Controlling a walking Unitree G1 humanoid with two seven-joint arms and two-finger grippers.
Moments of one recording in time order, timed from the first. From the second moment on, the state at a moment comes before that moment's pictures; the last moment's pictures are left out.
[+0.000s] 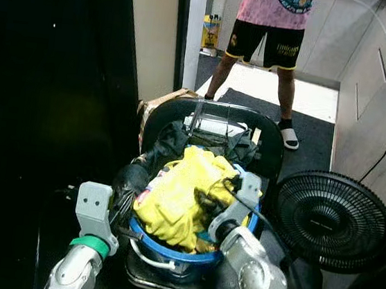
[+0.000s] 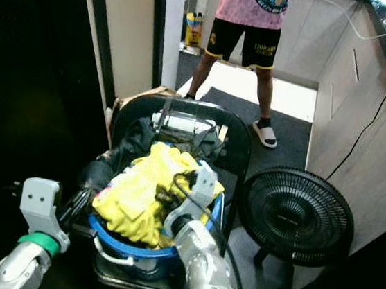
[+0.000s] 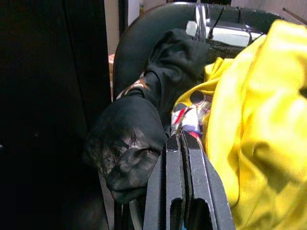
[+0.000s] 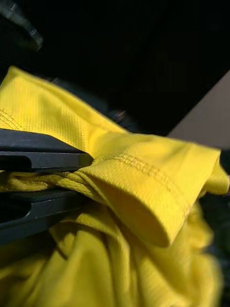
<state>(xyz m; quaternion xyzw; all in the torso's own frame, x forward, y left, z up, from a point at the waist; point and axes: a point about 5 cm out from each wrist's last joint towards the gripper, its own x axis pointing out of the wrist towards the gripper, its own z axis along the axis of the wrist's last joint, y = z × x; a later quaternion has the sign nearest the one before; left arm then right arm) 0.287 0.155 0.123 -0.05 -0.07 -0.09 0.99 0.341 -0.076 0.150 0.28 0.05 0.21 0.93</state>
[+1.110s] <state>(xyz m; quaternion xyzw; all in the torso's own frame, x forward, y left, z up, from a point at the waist) 0.333 0.149 0.189 0.04 -0.06 -0.03 1.00 0.350 -0.149 0.230 0.11 -0.07 0.13 0.98</state>
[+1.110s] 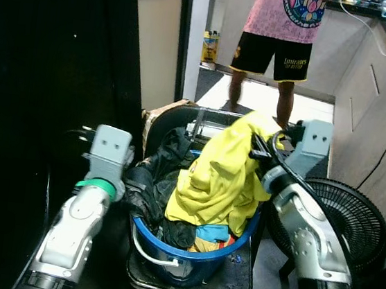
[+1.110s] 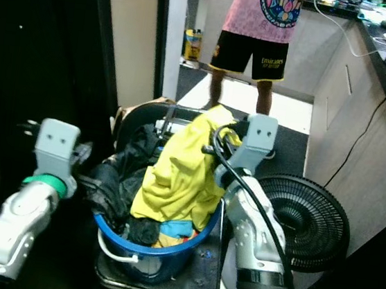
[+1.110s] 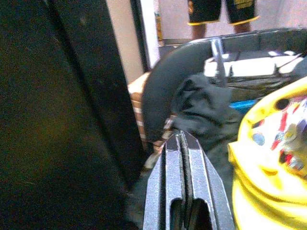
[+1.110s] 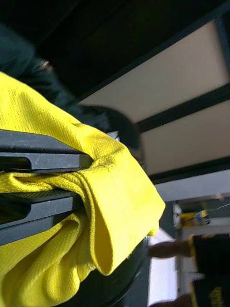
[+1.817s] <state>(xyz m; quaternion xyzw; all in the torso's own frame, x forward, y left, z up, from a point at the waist) 0.308 0.169 0.149 0.06 -0.04 0.00 1.00 0.346 -0.130 0.196 0.03 -0.03 0.16 0.99</state>
